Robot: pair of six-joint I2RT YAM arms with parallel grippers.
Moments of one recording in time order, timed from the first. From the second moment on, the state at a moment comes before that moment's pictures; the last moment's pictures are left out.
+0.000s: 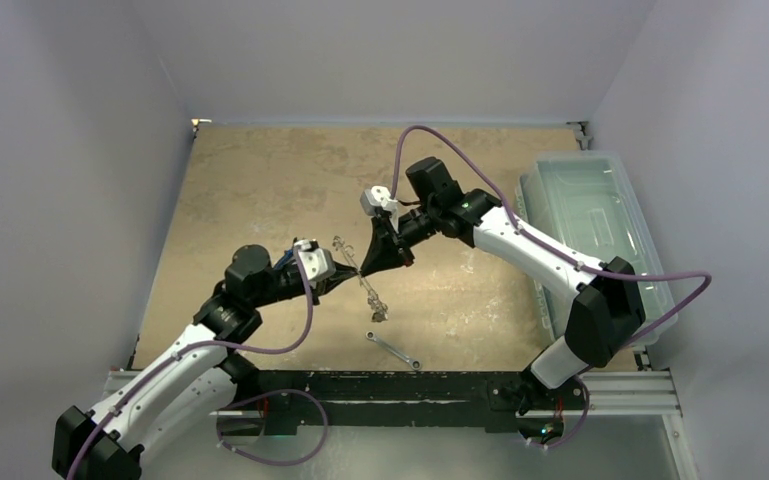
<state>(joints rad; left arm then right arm) -0.56 0.71 0.45 0.11 0.60 0.25 0.71 1.57 1.33 -0.51 -1.14 -0.52</state>
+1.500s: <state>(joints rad) -0.27 0.53 0.56 -0.20 0.88 0.46 0.71 1.55 1.36 -0.58 -1.17 -0.57</state>
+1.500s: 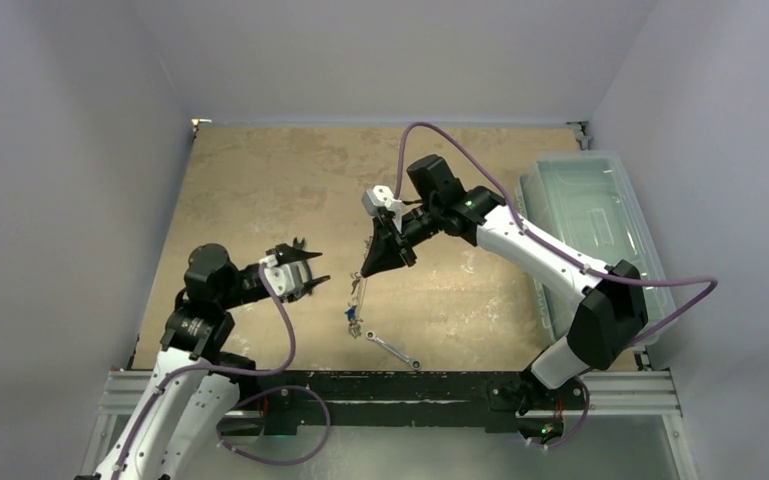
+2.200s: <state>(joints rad) -0.57 0.70 0.66 -0.34 0.75 1.04 0.73 1.56 1.36 -0.58 -1.17 -0.57</state>
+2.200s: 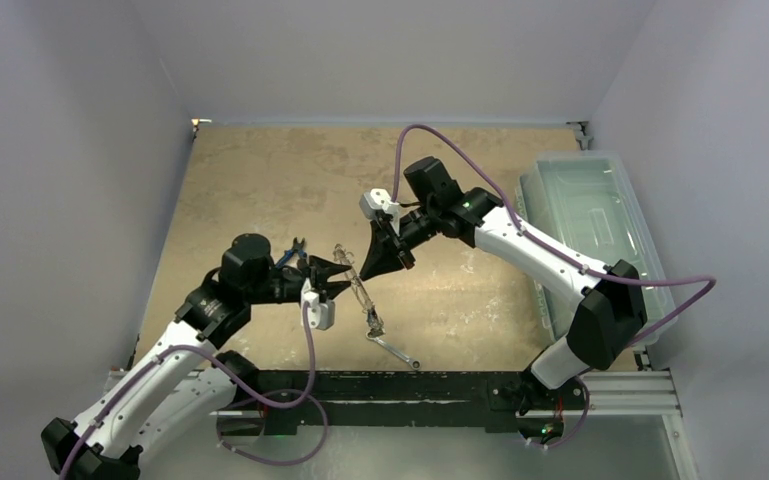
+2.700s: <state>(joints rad) -0.61 0.71 0.66 -0.36 0.75 1.01 0.73 1.56 1.36 -0.58 -1.17 -0.57</state>
